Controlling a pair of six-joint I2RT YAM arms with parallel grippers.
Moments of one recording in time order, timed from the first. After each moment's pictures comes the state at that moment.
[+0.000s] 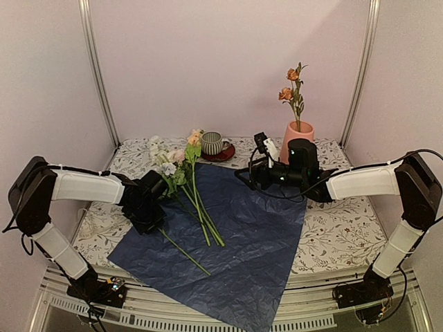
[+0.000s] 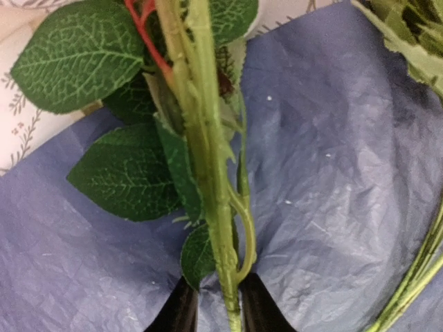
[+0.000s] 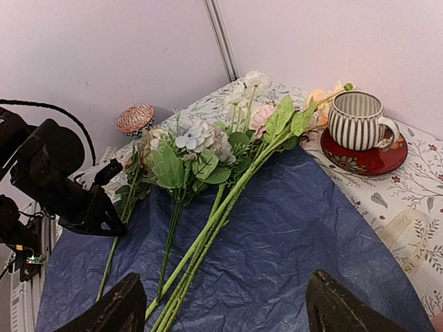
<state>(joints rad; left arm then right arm) -0.63 1.60 0.82 -0.56 -0.13 -1.35 0.69 1.68 0.95 0.46 -0.34 0.19</state>
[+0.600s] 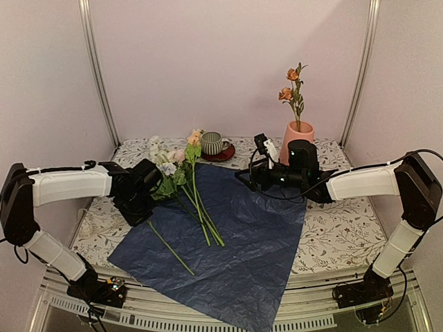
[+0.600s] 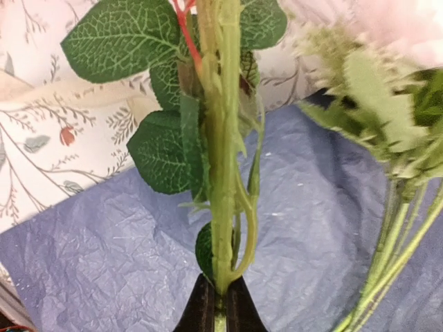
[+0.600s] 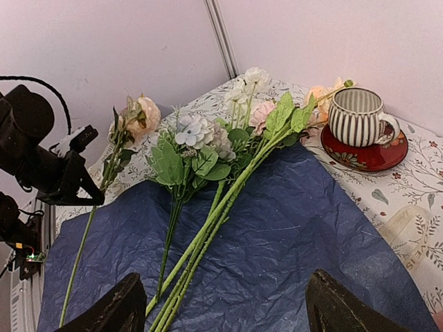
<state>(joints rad) -0.63 1.48 0.91 -0.79 -0.27 -1.41 0.69 1.68 0.94 0.46 -0.34 0.19</state>
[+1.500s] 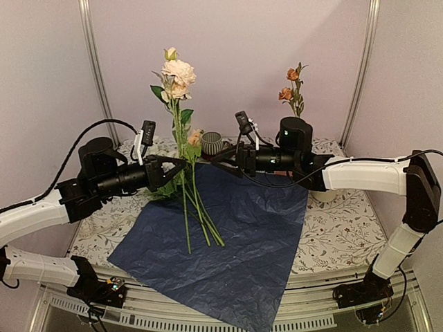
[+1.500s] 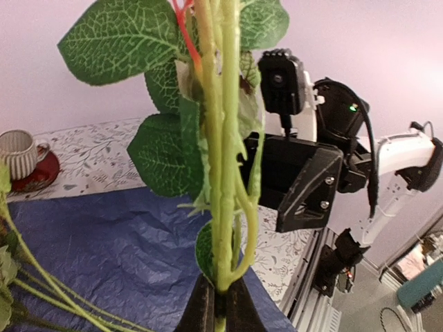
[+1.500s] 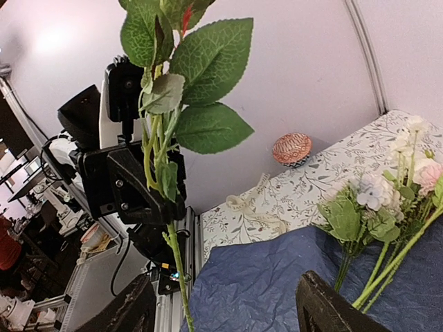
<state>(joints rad) -0.76 1.01 0.75 0.15 0.23 -0.44 0.80 1.68 1.17 0.46 -0.69 0.44</state>
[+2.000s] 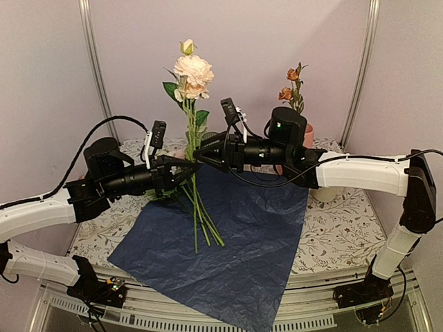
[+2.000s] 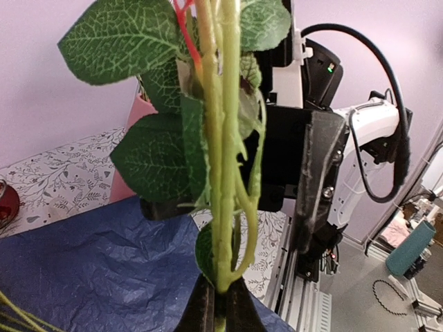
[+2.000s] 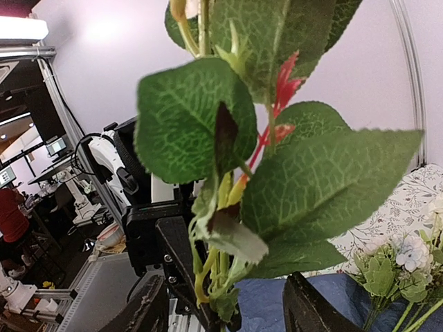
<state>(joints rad) -0.81 1.07 0.75 0.31 0.39 -0.35 0.90 1.70 1.31 0.50 -0.69 0.41</state>
